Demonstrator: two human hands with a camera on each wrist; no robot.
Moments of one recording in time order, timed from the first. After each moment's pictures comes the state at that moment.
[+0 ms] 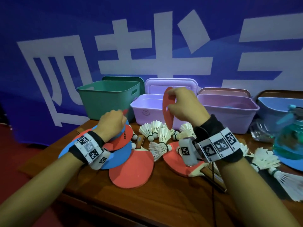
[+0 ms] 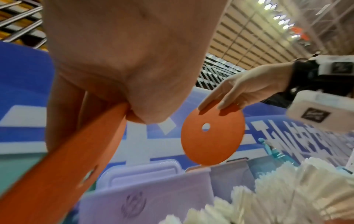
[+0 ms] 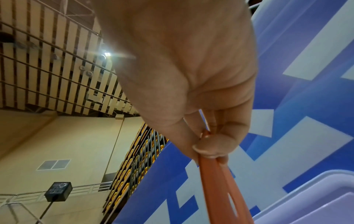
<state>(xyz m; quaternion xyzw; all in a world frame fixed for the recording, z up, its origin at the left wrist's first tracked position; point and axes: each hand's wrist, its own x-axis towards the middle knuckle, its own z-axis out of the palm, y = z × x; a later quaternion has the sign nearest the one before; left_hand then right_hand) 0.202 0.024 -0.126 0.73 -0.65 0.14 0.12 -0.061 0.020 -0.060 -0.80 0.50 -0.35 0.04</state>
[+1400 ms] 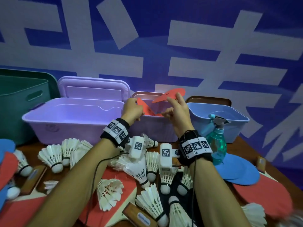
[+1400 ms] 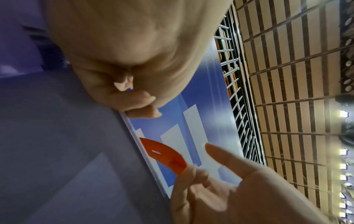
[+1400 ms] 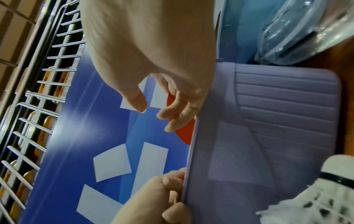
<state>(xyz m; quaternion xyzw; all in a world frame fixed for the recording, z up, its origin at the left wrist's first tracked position) -0.116 -0.192 -0.129 0.55 -0.59 -0.34 0.48 -0.267 -0.113 -0.114 -0.41 0.41 -0.69 0.42</state>
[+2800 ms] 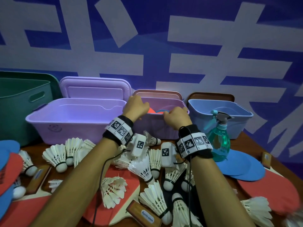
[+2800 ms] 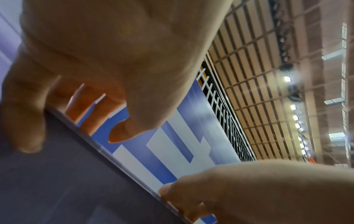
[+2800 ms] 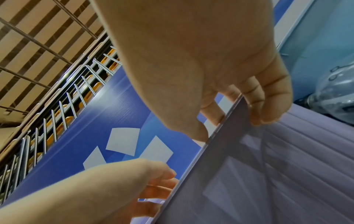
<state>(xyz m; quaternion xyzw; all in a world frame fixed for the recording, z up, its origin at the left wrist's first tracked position) -0.116 -0.178 -0.116 0.60 -0.70 -0.16 0.35 -0.279 -0.135 -0.138 -0.57 0.76 -0.28 0.12</state>
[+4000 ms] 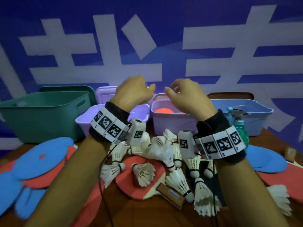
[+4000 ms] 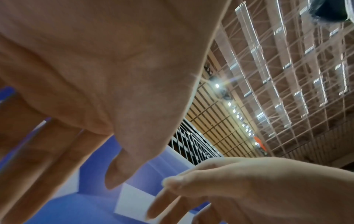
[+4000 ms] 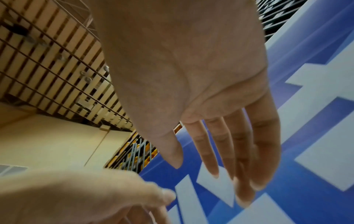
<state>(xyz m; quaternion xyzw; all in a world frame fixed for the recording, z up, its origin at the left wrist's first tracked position) -0.036 -0.055 -0.009 0.58 -0.76 0.06 0.28 -0.214 -0.015 -0.031 -0.70 0.61 -0.38 -0.02</state>
